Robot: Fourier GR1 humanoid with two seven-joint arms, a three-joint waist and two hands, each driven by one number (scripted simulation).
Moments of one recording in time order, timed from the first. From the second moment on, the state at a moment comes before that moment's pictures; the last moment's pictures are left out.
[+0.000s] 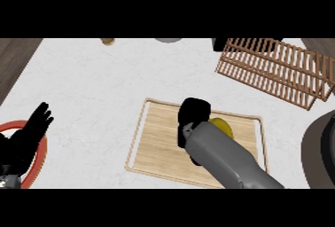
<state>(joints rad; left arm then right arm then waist) 0.03 0.47 0.00 -1.40 0.27 0.05 0.05 -0.77 -0.02 0.72 -0.87 0.66 0.14 1.18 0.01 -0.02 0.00</state>
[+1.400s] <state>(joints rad) 0.05 0.43 0.04 -1.41 0.24 0.06 0.07 -0.59 -0.42 0.41 -1.64 0.63 0.02 0.92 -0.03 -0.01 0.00</state>
